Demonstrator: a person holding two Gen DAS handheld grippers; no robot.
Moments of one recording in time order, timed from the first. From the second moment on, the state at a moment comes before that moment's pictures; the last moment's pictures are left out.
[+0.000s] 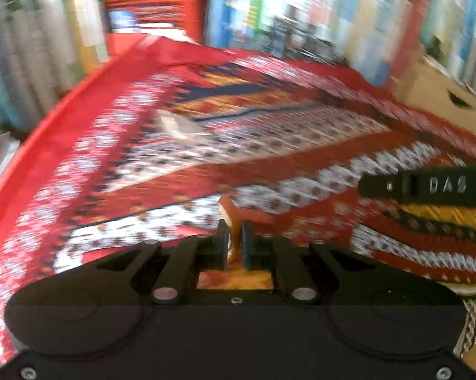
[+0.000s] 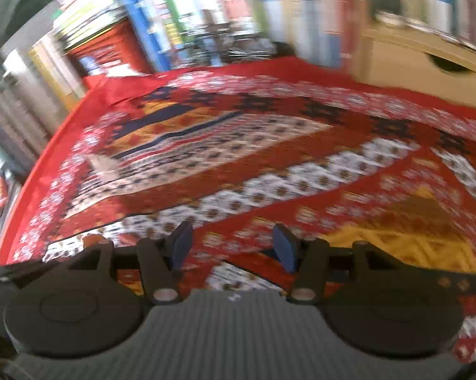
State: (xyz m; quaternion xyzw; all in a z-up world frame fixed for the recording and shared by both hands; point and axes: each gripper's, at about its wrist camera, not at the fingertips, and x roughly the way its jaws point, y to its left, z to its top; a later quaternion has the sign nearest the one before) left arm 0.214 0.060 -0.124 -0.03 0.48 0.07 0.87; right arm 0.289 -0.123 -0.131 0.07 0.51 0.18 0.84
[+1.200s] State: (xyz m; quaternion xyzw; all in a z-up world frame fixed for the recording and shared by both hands) left arm 0.146 0.116 -0.108 -0.10 0.48 0.15 0.86; right arm 0.247 -0.023 -0.124 -0.04 0.53 0.30 0.79
